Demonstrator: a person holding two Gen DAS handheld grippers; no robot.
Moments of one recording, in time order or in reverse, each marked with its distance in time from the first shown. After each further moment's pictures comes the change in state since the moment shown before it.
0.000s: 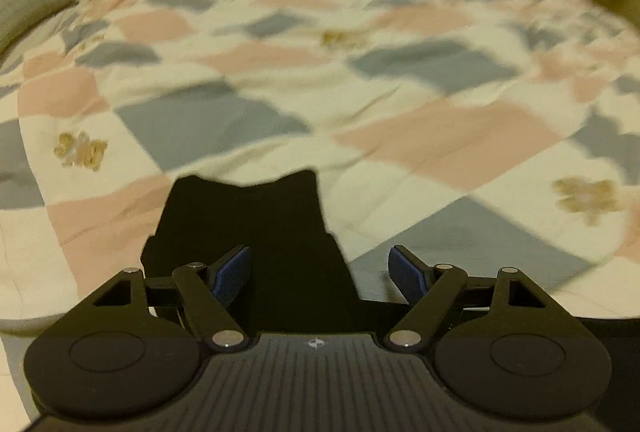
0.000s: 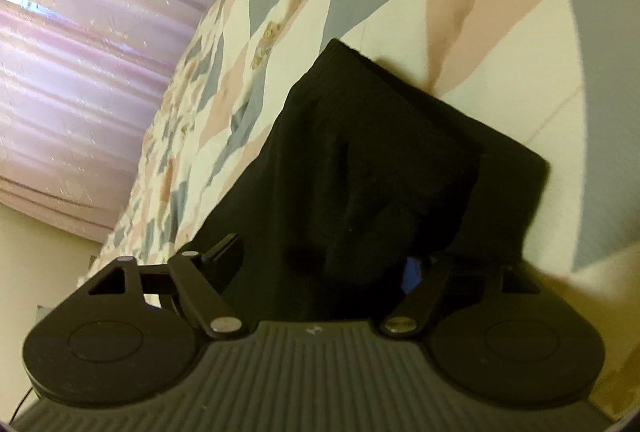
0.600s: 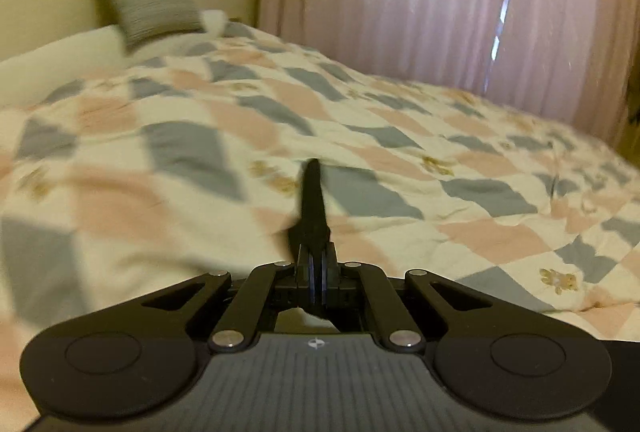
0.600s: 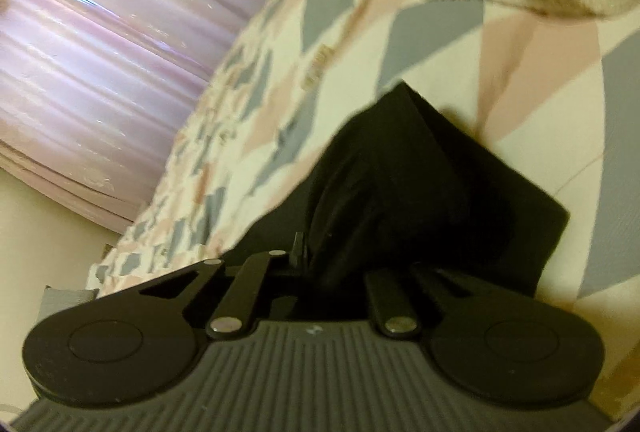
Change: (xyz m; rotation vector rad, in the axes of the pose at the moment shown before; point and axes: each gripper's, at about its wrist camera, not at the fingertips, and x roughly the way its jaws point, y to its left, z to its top) left arm -0.205 0.161 -0.109 -0.331 -0.305 0.005; right arm -0.044 0.030 0.003 -0.104 -0.075 0.086
